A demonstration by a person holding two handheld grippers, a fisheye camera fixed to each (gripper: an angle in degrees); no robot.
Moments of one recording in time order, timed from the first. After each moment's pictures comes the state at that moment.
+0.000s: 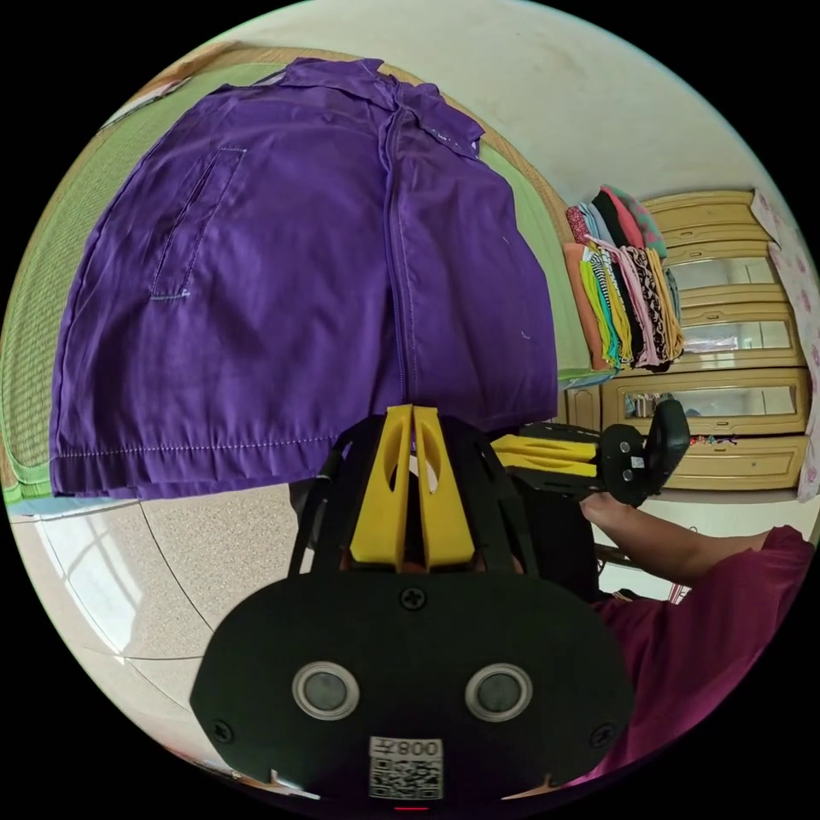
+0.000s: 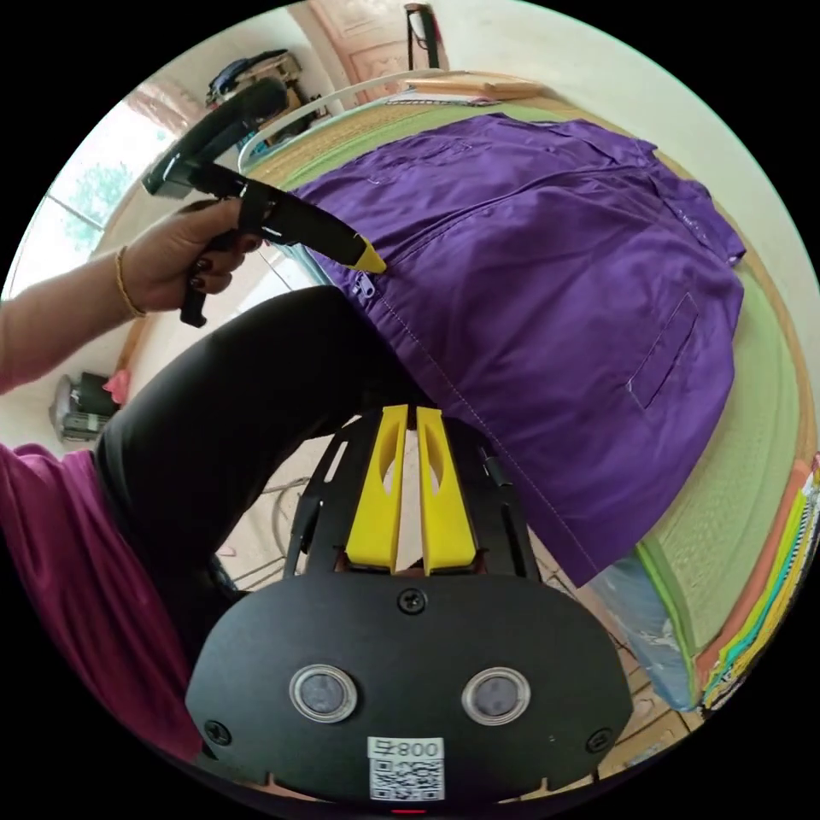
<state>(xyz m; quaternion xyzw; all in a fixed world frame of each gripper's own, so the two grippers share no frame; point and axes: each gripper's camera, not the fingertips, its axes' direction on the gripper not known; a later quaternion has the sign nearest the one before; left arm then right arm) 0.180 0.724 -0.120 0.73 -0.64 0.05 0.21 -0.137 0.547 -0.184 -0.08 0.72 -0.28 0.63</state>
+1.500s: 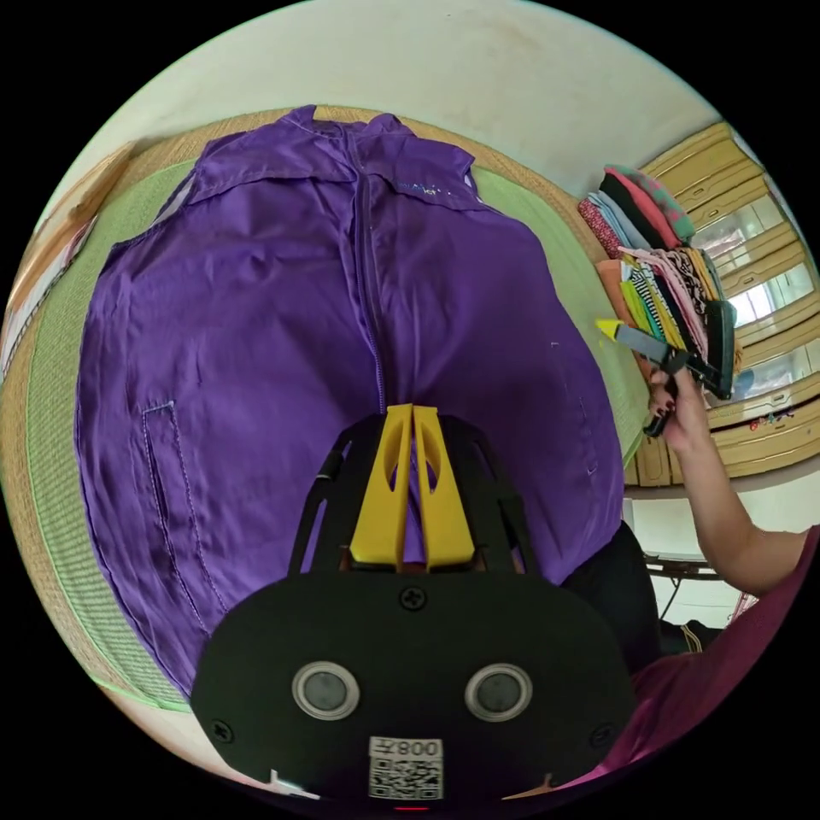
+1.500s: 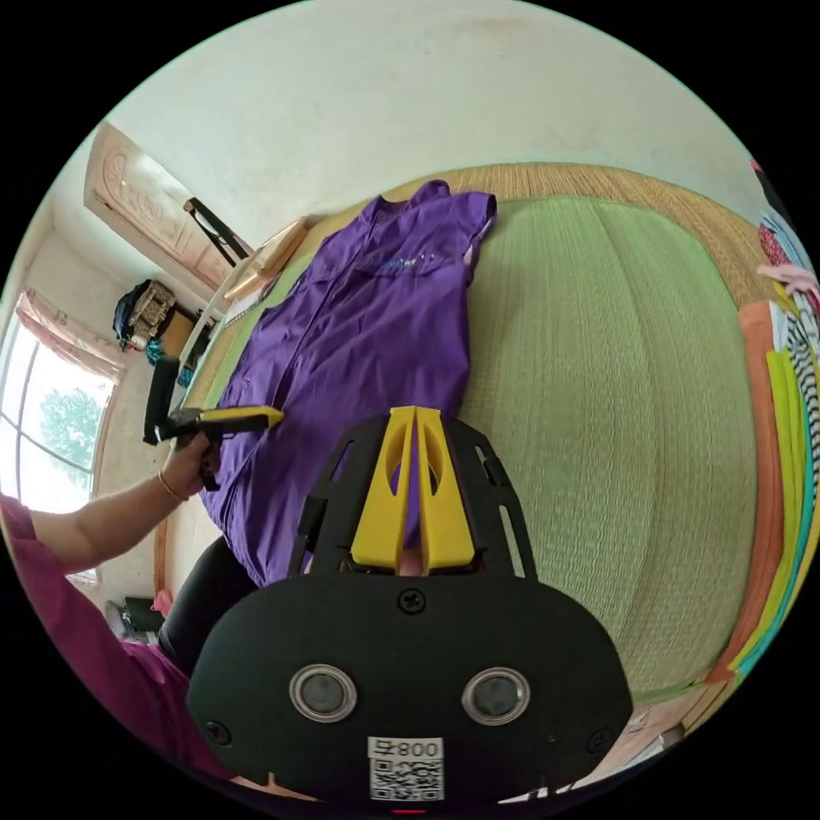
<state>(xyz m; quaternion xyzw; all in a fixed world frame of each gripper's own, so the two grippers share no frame) 0.404 0.664 -0.197 0.68 -0.73 0.02 0.11 -0.184 0.397 -0.515 0.23 0.64 -0.26 0.69</state>
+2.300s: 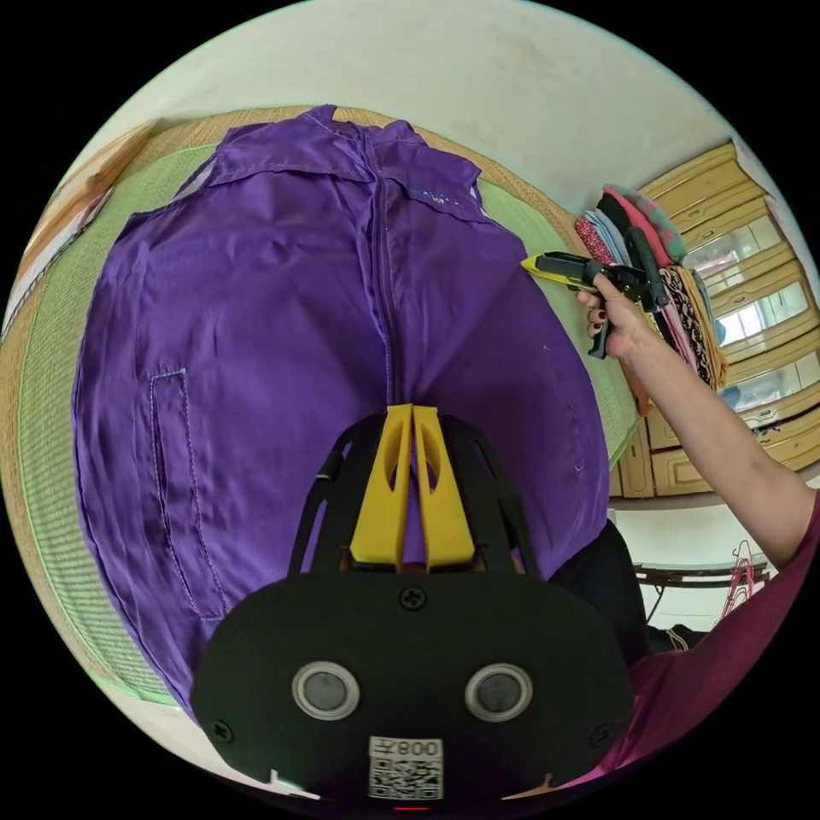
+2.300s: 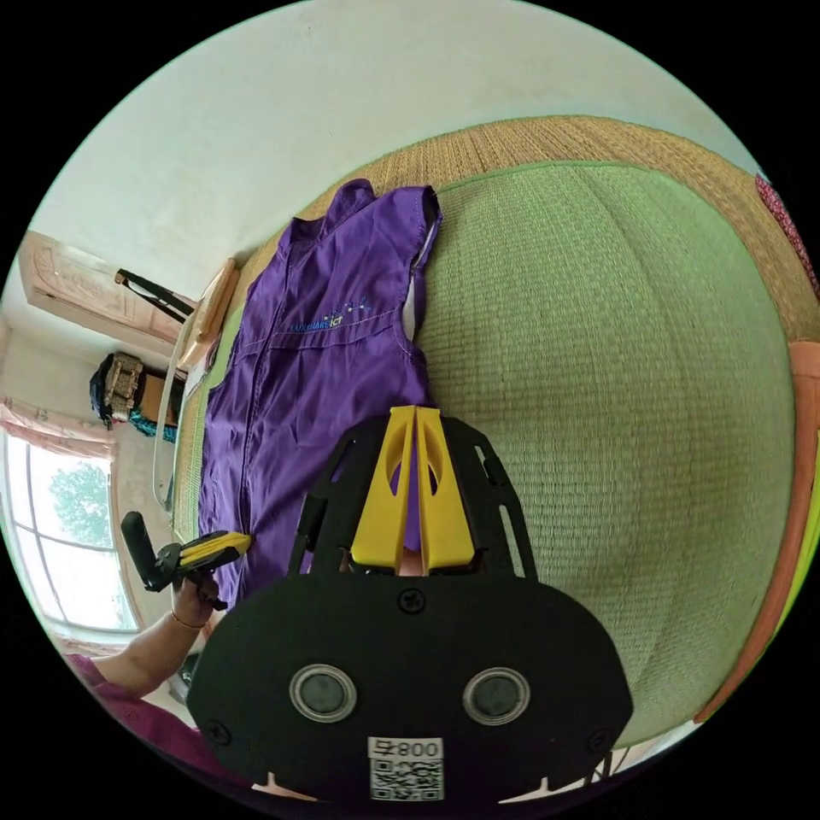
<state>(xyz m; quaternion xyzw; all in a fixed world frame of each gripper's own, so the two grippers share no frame) 0.390 0.735 -0.139 0.69 -0.71 0.05 0.11 -0.151 0.274 -0.574 0.27 0.61 -0.16 0.73</state>
